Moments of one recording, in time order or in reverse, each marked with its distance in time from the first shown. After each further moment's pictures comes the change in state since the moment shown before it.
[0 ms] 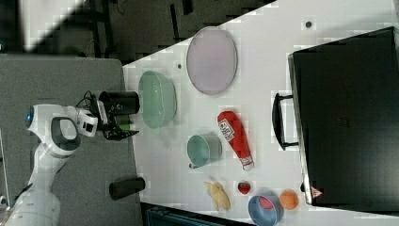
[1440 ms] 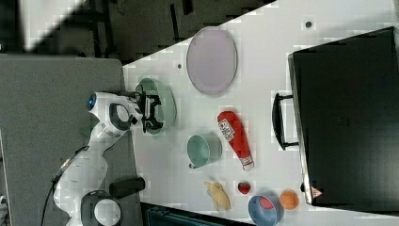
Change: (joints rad) arm 0.203 0.490 -0.170 0.281 0.021 0.139 0.351
